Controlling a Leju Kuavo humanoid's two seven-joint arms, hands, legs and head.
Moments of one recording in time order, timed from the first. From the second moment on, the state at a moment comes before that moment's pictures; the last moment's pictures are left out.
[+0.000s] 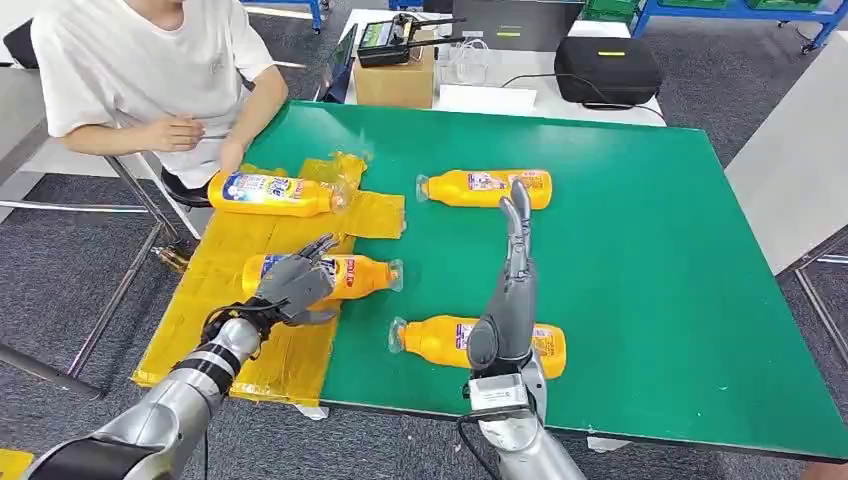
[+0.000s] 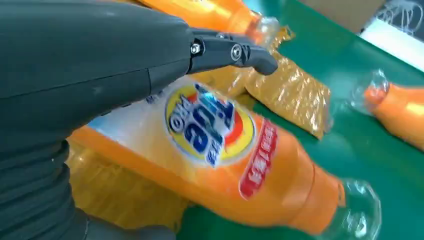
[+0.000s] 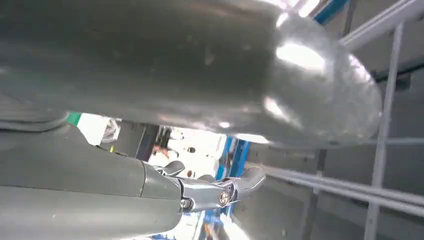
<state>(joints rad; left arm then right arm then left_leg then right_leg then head) -0.58 -0.01 -0.16 -0.48 -0.79 0.02 -0.45 -0.23 0.15 0.67 -1.46 0.30 -0.59 -0.70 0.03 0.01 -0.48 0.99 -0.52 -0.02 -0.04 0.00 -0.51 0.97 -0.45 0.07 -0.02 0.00</state>
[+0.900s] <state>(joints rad) -0.22 -0.18 0.12 -1.11 0.41 -0.30 -0.48 -0.21 0.12 0.67 -1.34 0.65 -0.52 -0.54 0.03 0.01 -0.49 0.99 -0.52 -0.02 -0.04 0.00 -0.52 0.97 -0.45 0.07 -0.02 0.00</state>
